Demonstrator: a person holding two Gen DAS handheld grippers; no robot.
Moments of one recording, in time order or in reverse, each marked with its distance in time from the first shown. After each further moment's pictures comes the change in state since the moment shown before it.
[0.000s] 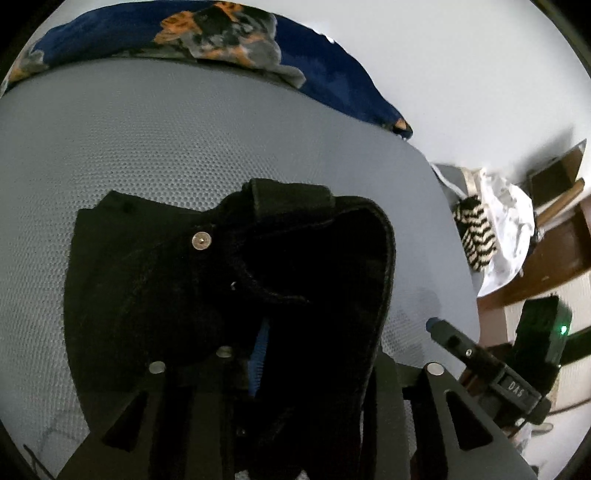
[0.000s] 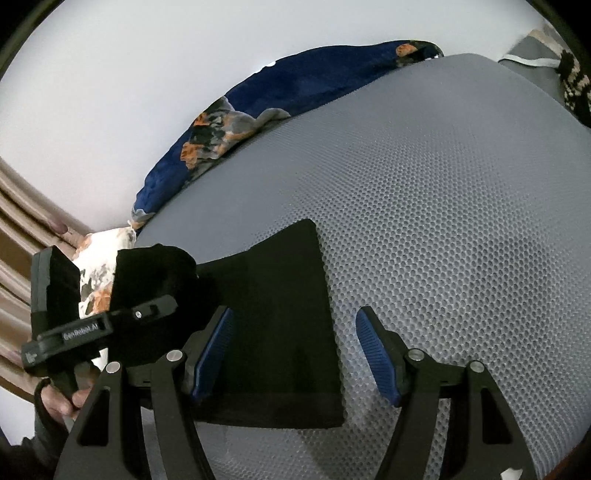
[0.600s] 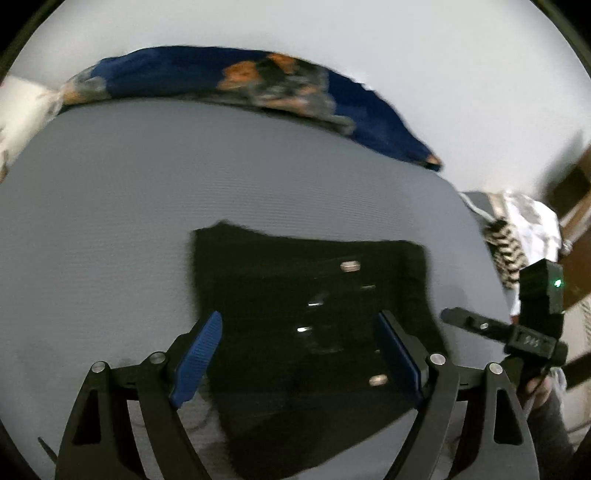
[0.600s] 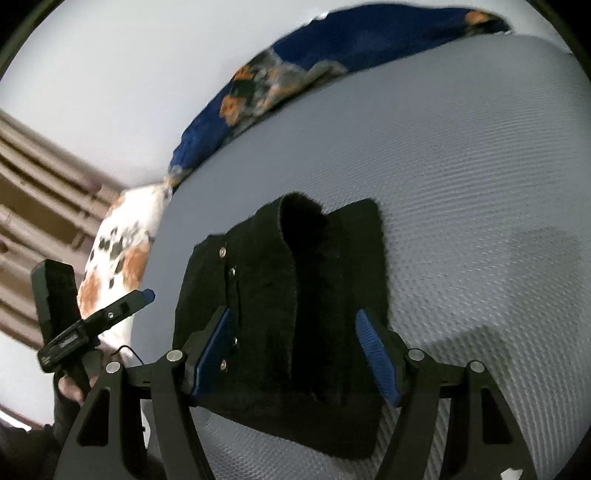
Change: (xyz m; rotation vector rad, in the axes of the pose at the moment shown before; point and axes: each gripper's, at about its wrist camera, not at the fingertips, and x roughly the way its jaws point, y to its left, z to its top) left arm -0.062 0.062 -0.021 0.004 -0.173 0.161; right arm 0.067 0.011 0.023 -0.110 0.218 0.204
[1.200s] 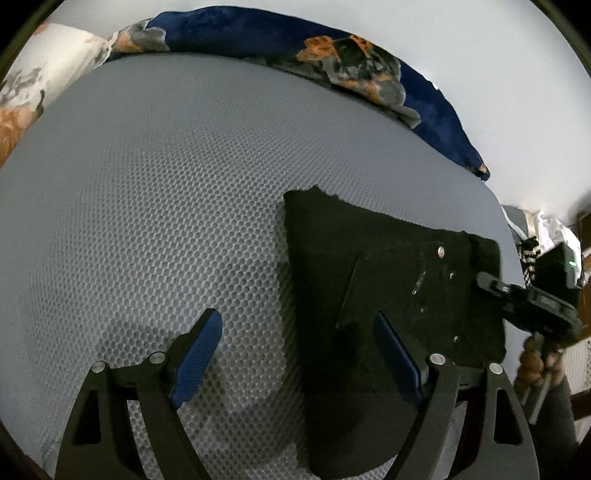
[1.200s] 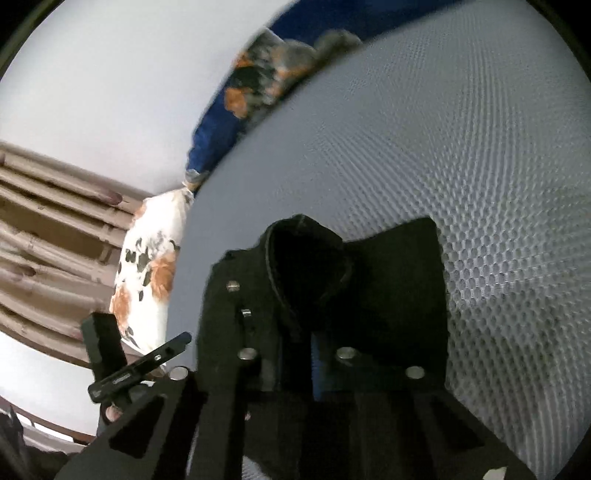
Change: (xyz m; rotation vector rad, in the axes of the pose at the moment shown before) left arm 0.012 0.054 -0.019 -0.118 0.048 0.067; right arm 0.023 0.004 0.028 0.072 -0.010 0.147
